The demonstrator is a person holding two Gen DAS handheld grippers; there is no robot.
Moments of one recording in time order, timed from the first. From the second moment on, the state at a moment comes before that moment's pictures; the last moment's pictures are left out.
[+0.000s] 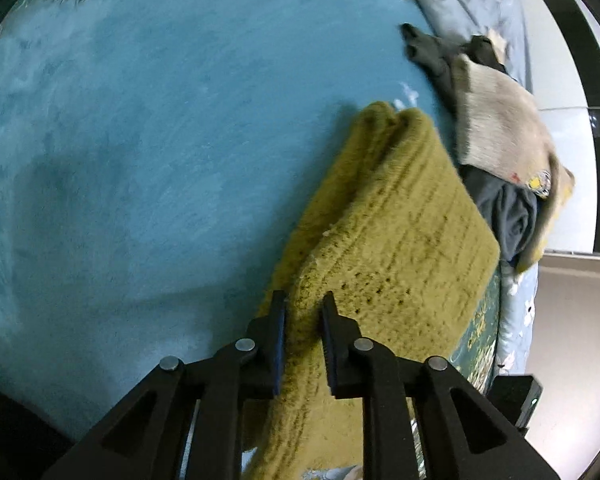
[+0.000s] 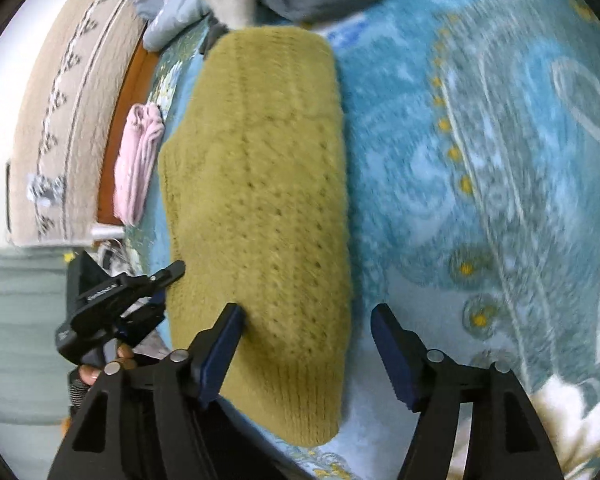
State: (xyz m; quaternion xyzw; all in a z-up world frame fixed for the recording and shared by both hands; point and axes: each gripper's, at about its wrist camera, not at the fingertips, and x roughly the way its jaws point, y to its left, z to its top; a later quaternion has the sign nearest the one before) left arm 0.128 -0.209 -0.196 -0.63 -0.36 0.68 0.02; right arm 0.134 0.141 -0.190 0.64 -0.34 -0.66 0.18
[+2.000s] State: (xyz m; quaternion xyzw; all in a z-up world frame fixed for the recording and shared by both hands) left arm 0.110 -0.196 -0.184 -0.59 -0.44 0.68 0.09; right arm 0.052 0.284 -0.176 0.67 -0.28 -0.67 0.17
